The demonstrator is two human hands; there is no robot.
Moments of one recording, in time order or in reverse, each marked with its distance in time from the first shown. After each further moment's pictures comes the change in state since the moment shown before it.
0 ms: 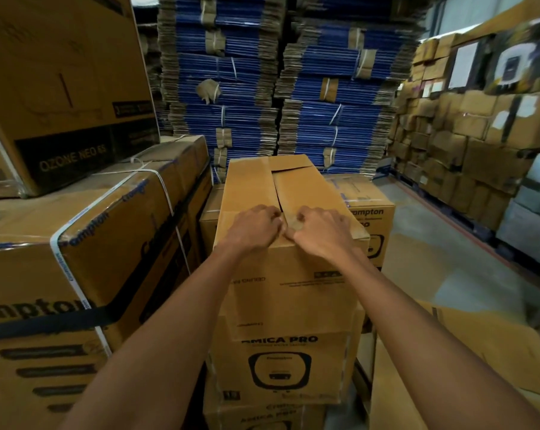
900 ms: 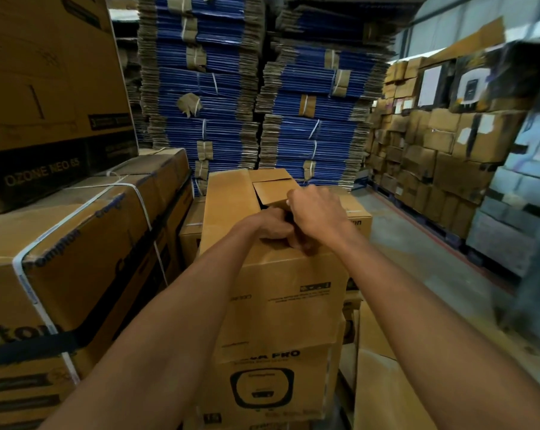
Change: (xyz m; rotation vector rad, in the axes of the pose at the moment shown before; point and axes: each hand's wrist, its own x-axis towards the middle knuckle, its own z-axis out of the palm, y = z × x) left_hand 0.059 0.060 -0.009 -0.166 -0.413 -0.013; right_hand 0.017 0.002 -0.062 -0.341 0.217 -0.234
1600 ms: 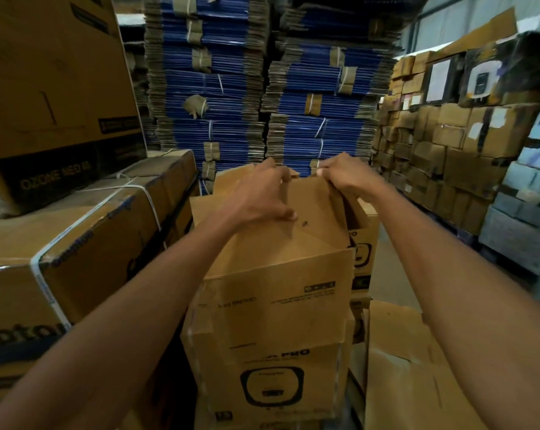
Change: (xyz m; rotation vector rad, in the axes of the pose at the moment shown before) left_hand -0.084 0.018 -0.049 0.313 0.571 0.202; right_hand 0.037 0.053 -0.033 0.658 -0.196 0.310
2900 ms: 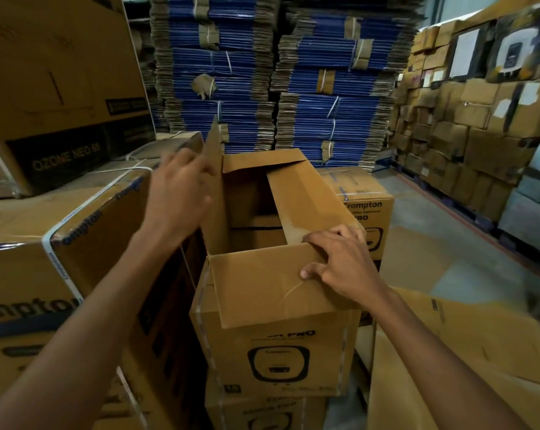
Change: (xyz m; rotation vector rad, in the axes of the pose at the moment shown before) left_hand -0.093 -0.066 -0.019 0.064 0.368 -0.174; right_hand -0.107 0.079 0.119 -0.224 0.155 -0.405
